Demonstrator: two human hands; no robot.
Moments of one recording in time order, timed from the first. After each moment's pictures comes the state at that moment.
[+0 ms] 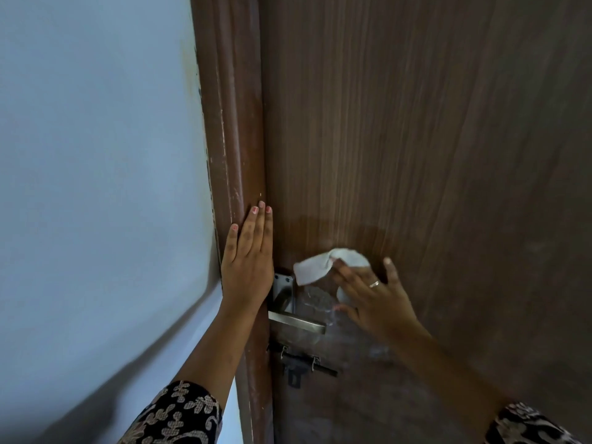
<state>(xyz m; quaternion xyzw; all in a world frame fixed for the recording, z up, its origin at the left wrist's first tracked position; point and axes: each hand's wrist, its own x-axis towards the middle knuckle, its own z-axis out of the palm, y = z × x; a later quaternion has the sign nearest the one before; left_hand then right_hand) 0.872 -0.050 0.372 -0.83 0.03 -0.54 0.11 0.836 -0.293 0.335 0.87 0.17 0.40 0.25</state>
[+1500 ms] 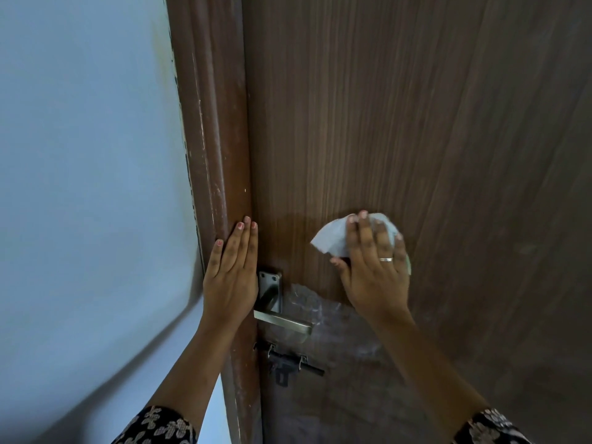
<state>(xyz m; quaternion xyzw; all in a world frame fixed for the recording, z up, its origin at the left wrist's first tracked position) 0.869 -0.047 0.362 -0.86 0.03 -0.50 0.13 0.856 -0.284 0.383 0.85 0.05 0.51 0.08</state>
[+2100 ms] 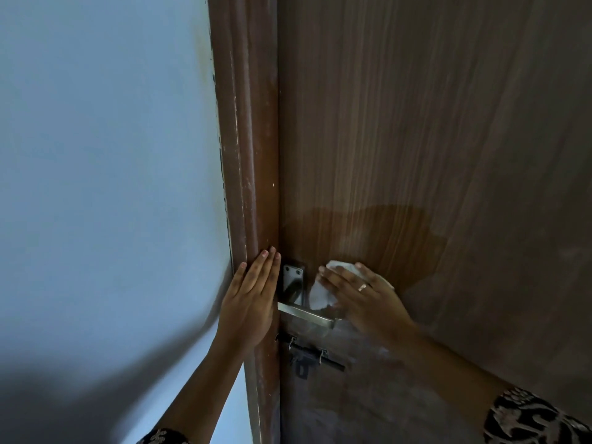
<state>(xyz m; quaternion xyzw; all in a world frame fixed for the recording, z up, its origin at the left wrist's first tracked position) 0.843 -0.026 0.321 -0.90 0.11 -0.41 0.08 0.868 -0.275 0.325 0.83 0.30 0.38 0.27</state>
